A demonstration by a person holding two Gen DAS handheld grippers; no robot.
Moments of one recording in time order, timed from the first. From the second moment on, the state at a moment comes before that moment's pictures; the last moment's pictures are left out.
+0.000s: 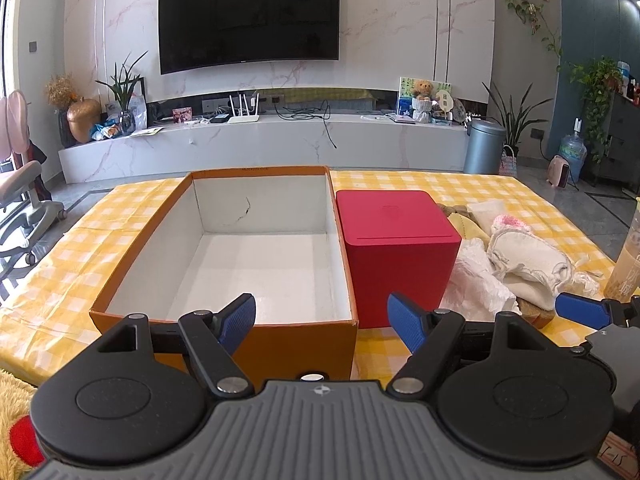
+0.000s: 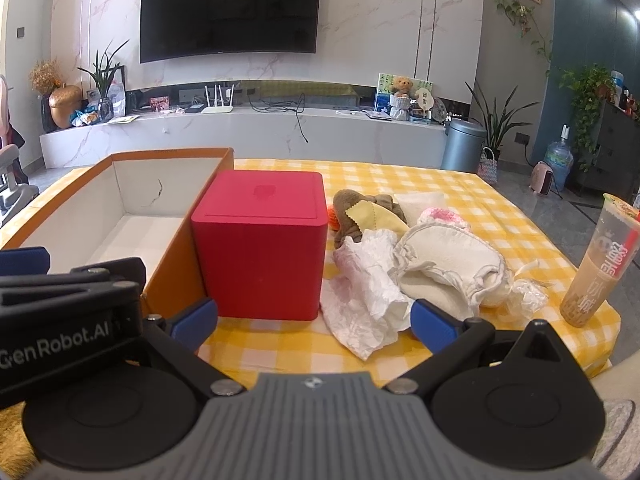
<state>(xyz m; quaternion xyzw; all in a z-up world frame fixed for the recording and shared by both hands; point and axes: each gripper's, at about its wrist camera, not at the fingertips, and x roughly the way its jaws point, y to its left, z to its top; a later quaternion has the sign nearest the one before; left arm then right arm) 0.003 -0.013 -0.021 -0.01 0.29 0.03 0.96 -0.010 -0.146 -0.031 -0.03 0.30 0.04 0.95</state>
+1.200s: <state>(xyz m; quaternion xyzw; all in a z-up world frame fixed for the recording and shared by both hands) 0.042 -0.068 -0.006 0.02 0.30 -0.06 0.95 0.074 -0.282 -0.022 0.16 0.44 -0.01 0.88</state>
